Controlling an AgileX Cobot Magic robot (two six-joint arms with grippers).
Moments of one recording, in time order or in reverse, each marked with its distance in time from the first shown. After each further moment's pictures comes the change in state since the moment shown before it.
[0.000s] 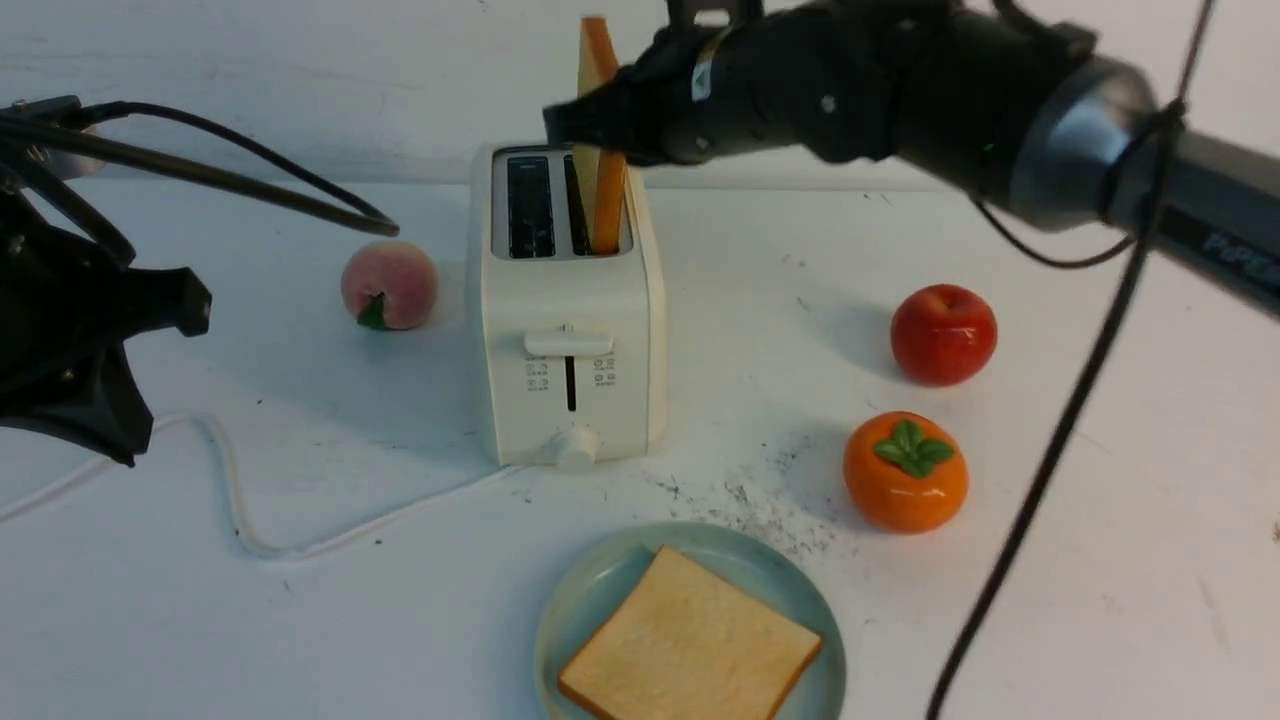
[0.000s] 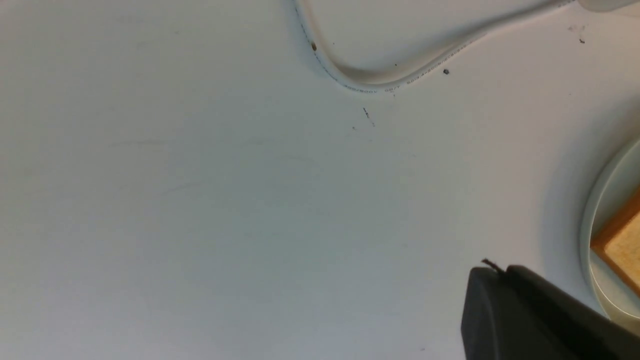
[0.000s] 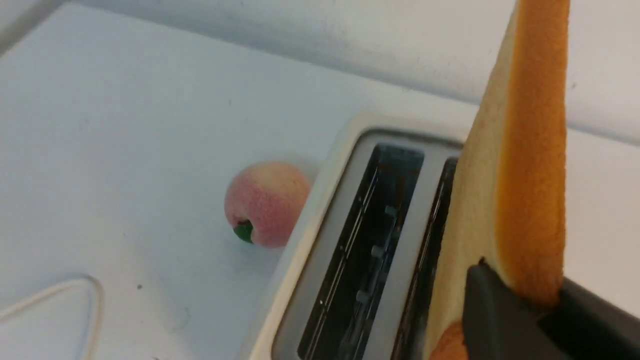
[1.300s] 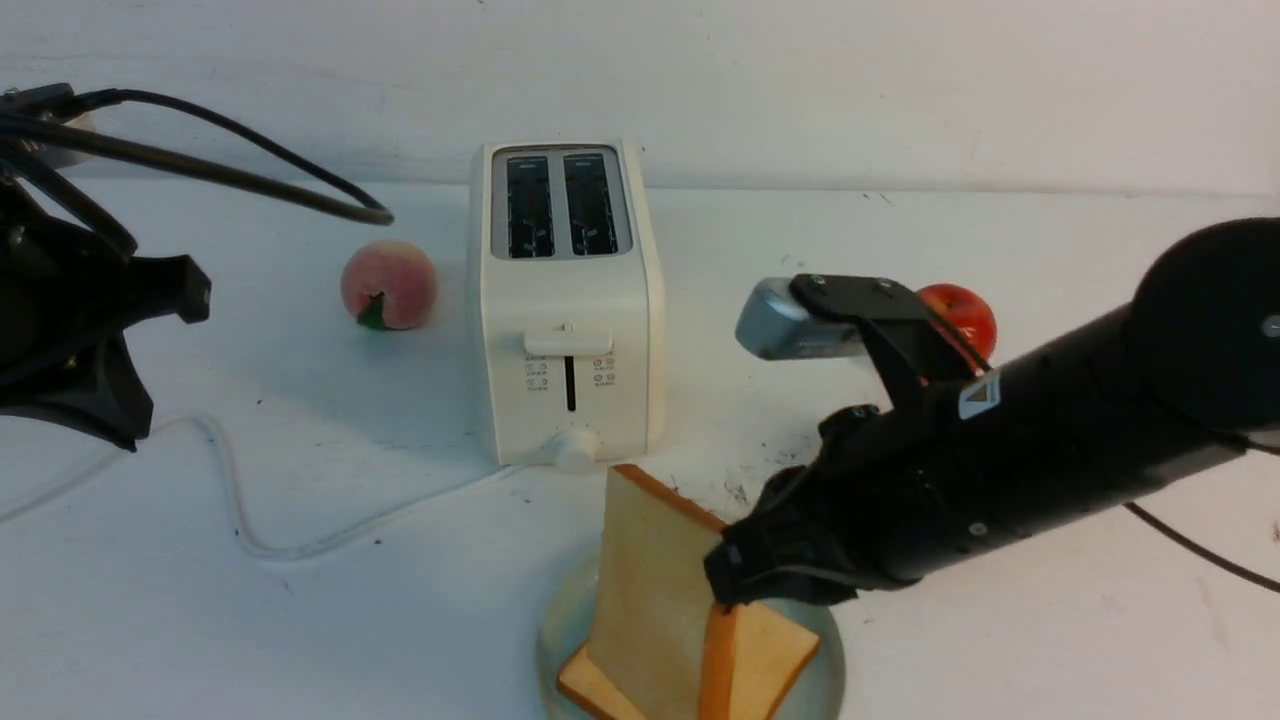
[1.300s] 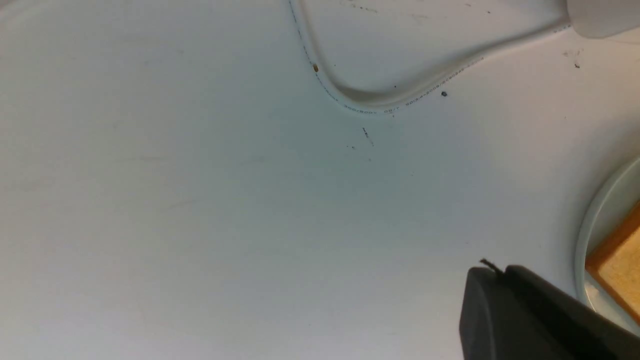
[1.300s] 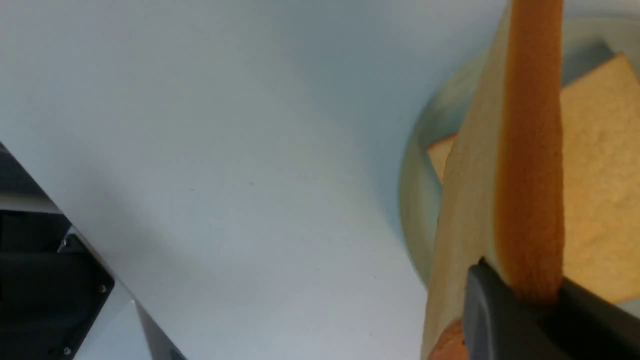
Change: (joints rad) right arm 0.000 -0.509 0.904 0.820 0.200 -0.602; left arm 0.002 0.000 0.000 0.003 -0.038 -0.015
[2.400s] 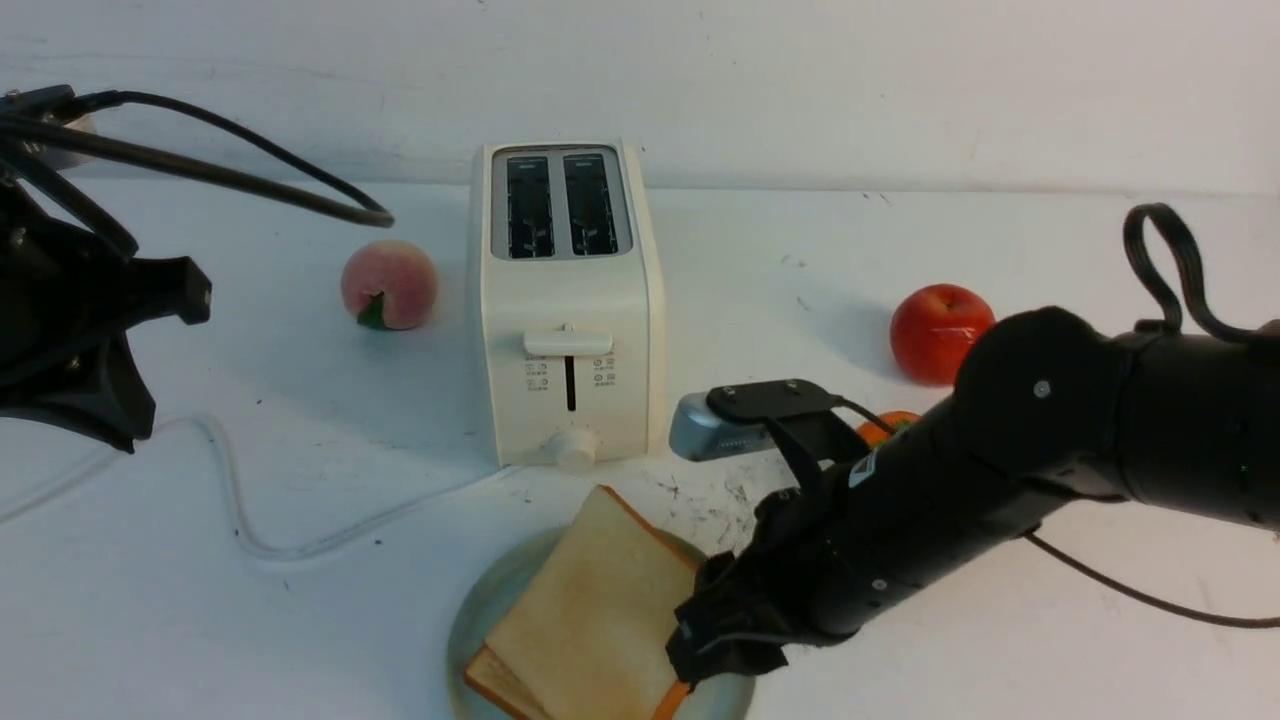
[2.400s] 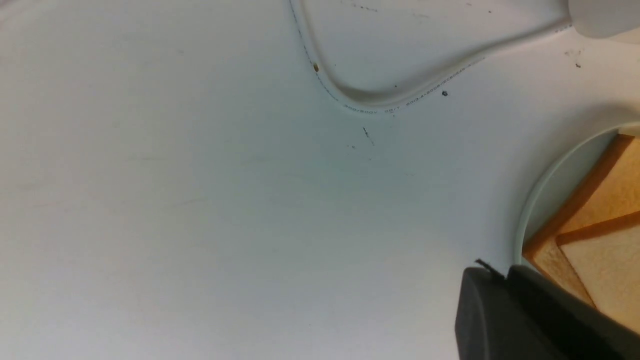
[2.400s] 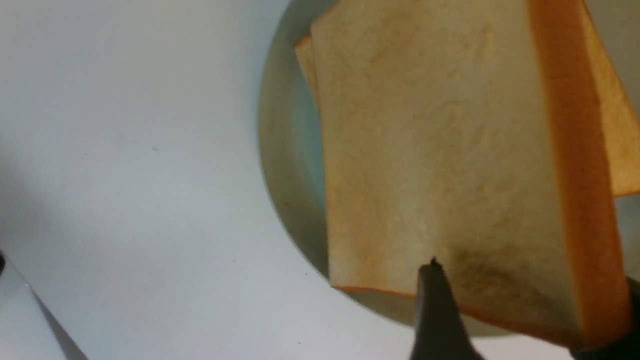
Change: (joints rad) right arm 0.000 0.220 -0.001 -0.019 -0.029 -0.075; left arm 0.000 0.000 0.002 0.001 0.000 0.000
